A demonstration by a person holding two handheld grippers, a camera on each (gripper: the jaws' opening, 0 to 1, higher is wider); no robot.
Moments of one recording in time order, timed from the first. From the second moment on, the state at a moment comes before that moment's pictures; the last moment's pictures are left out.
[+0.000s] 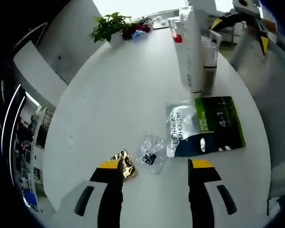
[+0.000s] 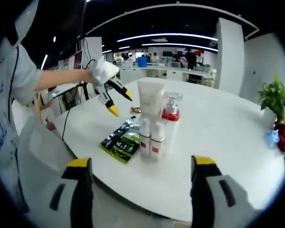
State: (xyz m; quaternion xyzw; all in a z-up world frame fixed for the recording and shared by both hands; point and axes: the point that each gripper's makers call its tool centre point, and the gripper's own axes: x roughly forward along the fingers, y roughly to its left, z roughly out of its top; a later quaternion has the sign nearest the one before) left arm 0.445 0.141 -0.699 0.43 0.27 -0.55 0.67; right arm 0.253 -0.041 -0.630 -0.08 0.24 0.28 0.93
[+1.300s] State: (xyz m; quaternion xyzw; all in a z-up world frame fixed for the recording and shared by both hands) left arm 0.464 0.124 -0.748 0.46 0.29 -0.66 0.51; right arm 0.253 -0.043 -0.641 -0.08 0.27 0.27 0.92
